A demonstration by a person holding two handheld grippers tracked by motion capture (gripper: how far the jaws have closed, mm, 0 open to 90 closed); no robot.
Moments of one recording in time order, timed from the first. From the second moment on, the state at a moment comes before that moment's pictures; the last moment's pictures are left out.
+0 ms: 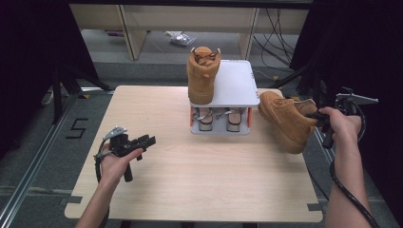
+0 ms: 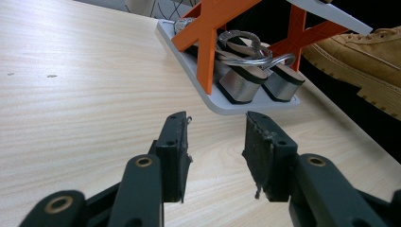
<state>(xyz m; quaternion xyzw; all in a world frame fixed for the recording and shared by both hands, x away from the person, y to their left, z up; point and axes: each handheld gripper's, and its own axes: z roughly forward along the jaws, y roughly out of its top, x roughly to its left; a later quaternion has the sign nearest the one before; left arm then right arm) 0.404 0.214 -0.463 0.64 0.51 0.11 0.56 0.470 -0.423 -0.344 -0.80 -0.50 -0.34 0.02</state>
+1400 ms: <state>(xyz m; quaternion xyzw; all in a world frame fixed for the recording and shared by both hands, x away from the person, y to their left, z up) 0.403 0.218 -0.464 0.64 0.52 0.11 0.56 0.483 -0.417 -0.325 -0.78 -0.48 -0.40 -0.01</state>
